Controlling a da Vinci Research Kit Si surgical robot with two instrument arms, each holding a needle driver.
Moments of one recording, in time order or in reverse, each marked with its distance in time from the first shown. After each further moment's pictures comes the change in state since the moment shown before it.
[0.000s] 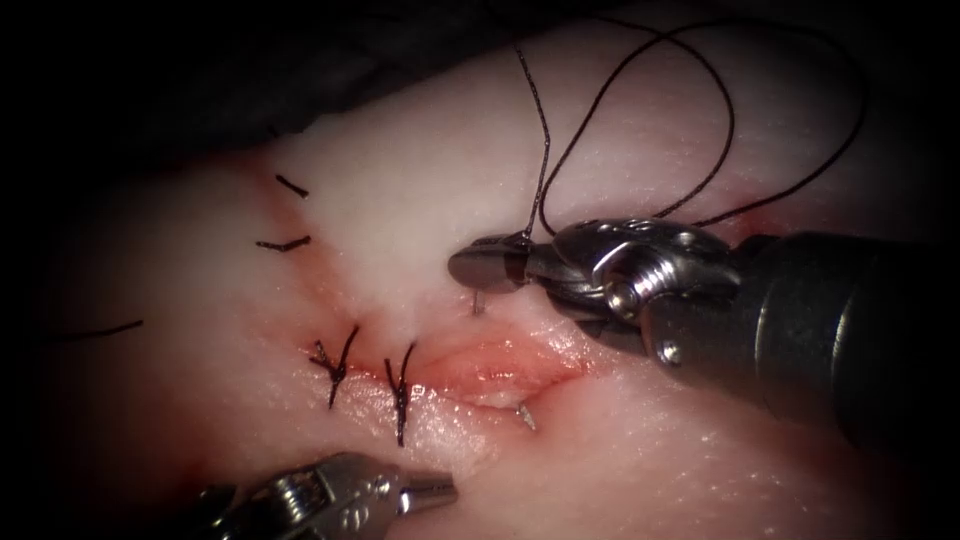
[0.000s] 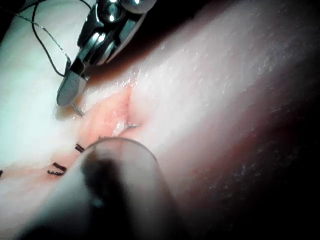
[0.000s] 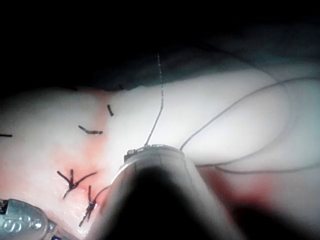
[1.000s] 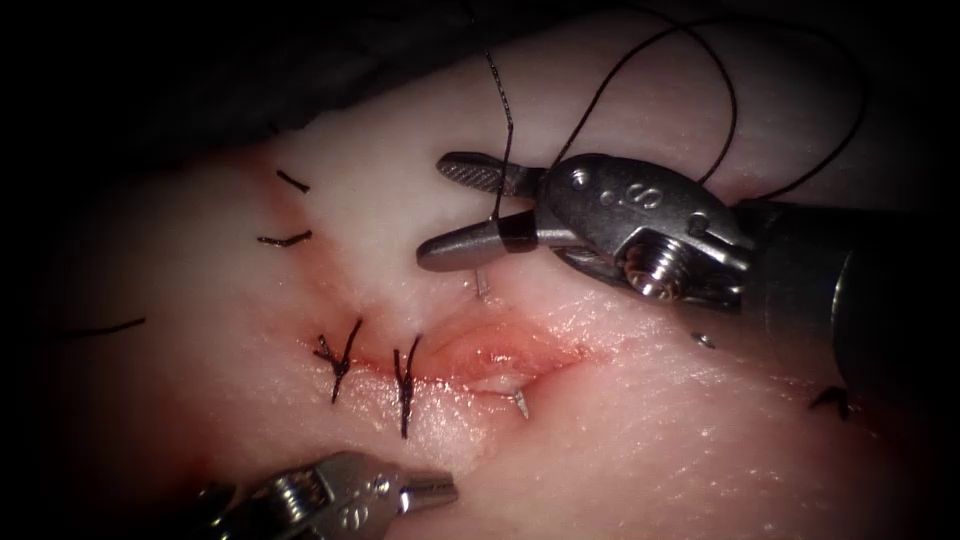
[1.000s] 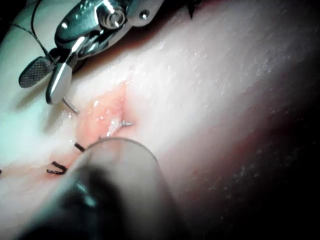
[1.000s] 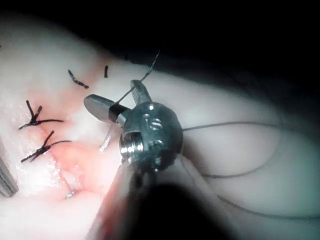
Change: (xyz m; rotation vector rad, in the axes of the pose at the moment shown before) right arm 0.007 0.003 0.001 0.358 0.253 -0.740; left arm 0.000 0.000 0.000 0.000 -0.001 -0.002
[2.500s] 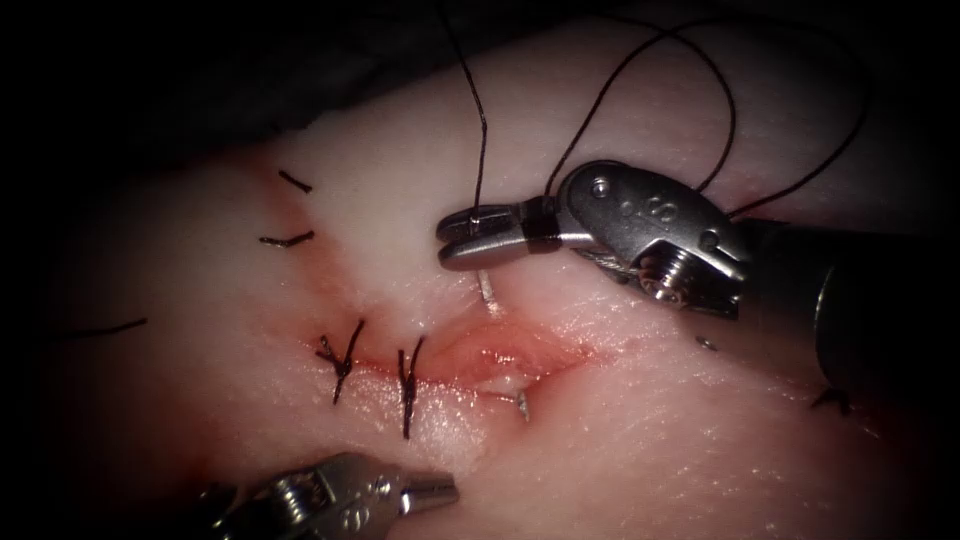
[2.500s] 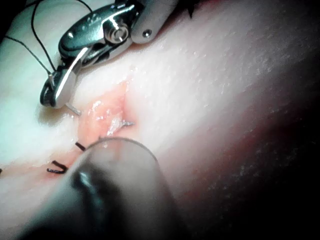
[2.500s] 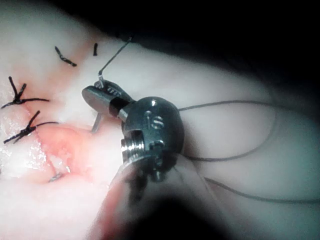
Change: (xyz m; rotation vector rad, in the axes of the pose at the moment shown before) right arm -0.003 0.002 0.000 0.154 0.029 -0.030; left arm 0.000 0.000 0.000 0.002 -0.001 0.000
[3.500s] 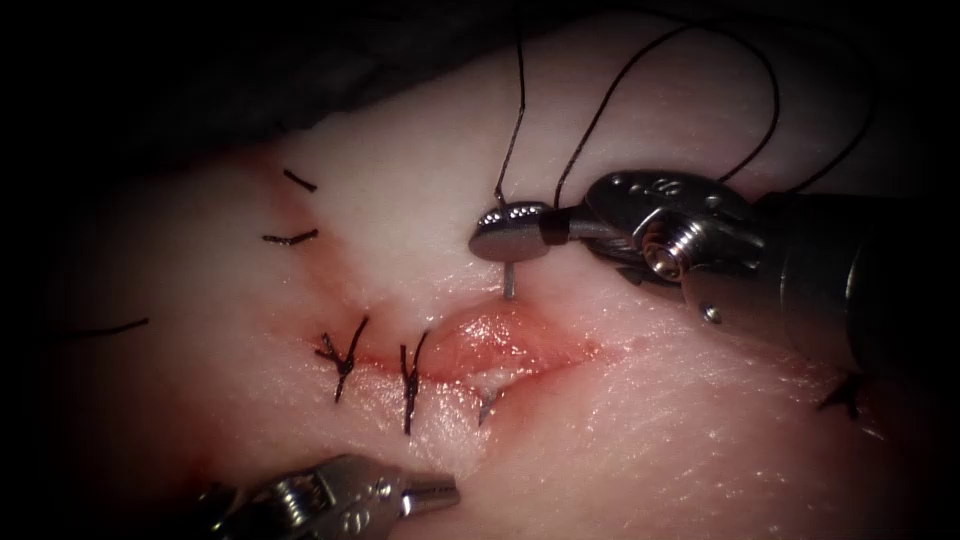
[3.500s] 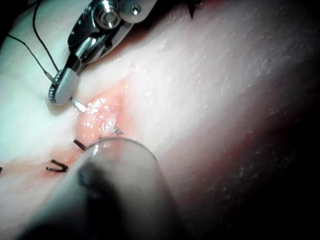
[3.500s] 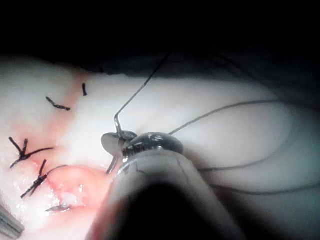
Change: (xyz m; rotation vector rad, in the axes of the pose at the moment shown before) right arm 0.000 -0.002 0.000 -0.278 -0.068 0.475; left arm 0.000 0.000 0.000 -0.001 -0.001 -0.002
